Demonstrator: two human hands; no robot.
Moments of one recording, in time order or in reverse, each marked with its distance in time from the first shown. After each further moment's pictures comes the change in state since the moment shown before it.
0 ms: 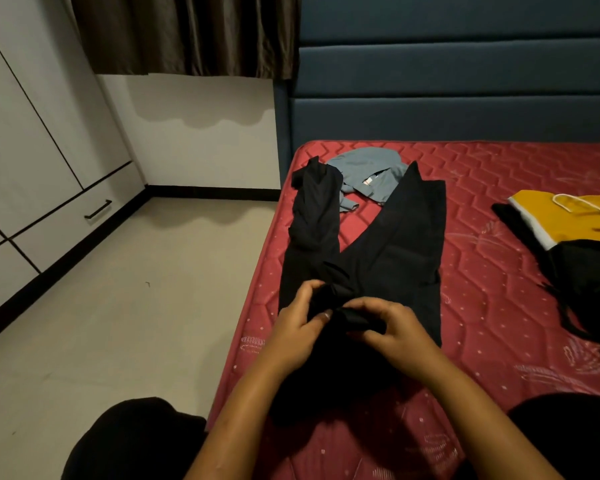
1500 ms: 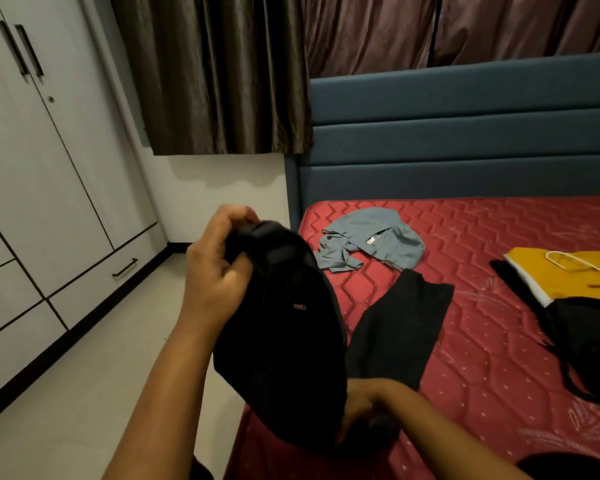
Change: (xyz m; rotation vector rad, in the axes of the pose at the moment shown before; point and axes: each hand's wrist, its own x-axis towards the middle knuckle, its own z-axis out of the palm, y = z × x) left_hand 0.009 0.186 -0.131 0.239 0.507 0.675; right_hand 0.047 -0.008 0.028 -0.219 -0.846 0.511
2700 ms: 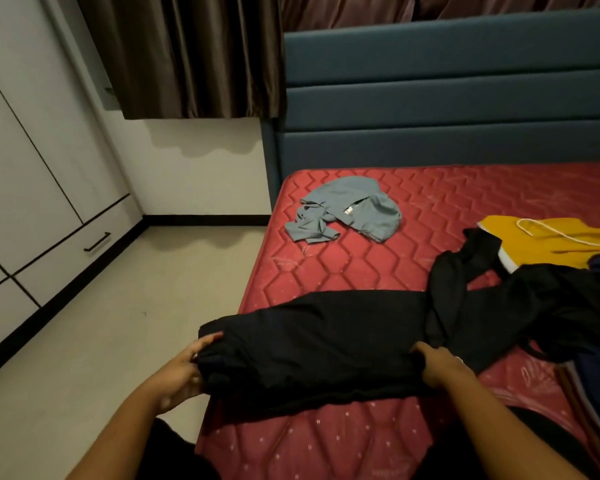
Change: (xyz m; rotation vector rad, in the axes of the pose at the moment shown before) left_hand -0.187 -0.170 0.007 -0.530 -0.368 -1.427; right_hand -0.058 0.179 -0.032 -0.134 0.540 0.609
